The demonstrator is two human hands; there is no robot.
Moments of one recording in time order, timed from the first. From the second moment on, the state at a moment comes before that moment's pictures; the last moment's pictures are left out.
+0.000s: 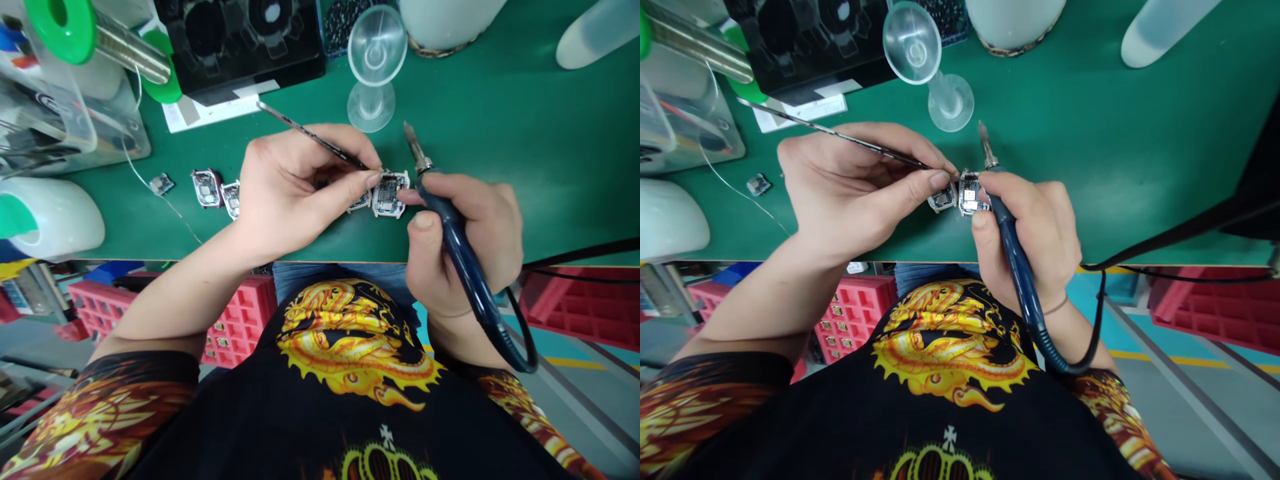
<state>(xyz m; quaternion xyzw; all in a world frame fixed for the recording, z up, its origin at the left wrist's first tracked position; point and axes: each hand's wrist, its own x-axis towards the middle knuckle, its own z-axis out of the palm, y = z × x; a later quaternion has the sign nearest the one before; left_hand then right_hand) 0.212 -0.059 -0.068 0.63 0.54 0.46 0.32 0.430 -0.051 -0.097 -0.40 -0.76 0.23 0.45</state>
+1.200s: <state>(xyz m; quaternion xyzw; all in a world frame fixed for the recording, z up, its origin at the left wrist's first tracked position) 0.211 -0.060 -0.066 0.64 0.56 0.43 0.31 0.430 -0.052 -0.096 -0.41 -0.76 0.23 0.46</state>
